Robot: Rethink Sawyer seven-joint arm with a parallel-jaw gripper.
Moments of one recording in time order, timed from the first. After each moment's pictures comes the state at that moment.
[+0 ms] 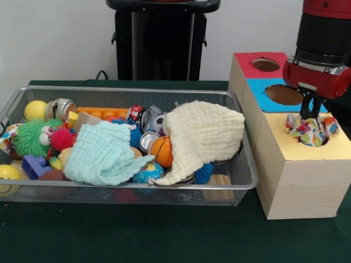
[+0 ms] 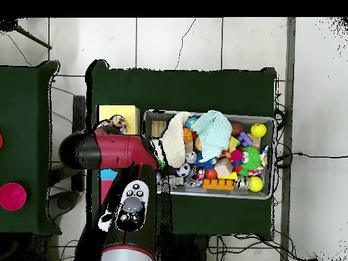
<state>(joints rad) 0.20 -0.54 -0.17 1.52 0.17 0.39 2.65</state>
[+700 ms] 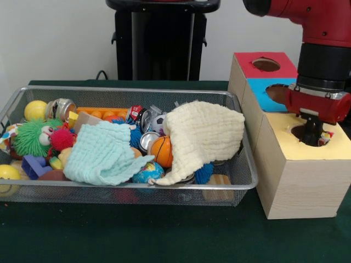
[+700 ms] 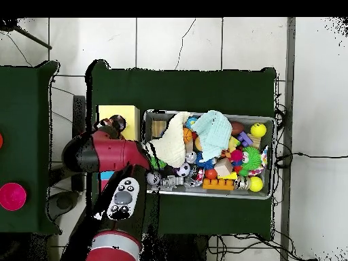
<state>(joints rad) 0.28 -0.41 -0.22 1.49 0.25 0.17 2.65</state>
